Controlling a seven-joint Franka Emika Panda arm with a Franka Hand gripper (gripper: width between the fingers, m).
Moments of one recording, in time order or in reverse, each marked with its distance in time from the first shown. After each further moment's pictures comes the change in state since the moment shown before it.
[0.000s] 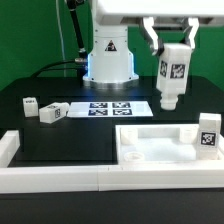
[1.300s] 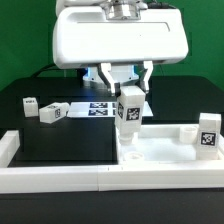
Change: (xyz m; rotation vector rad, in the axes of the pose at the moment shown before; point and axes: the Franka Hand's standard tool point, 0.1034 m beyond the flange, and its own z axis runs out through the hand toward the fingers) arm -0.064 0.049 0.055 0.040 -0.100 -0.074
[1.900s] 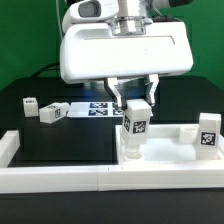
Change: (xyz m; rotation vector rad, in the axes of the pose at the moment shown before) arm -0.003 -0.010 0.018 0.009 -0.002 0.010
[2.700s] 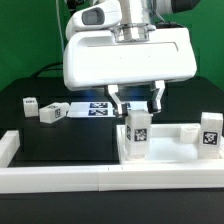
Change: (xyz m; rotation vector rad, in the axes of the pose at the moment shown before) arm 0.000 -0.003 0.009 0.003 0.000 0.007
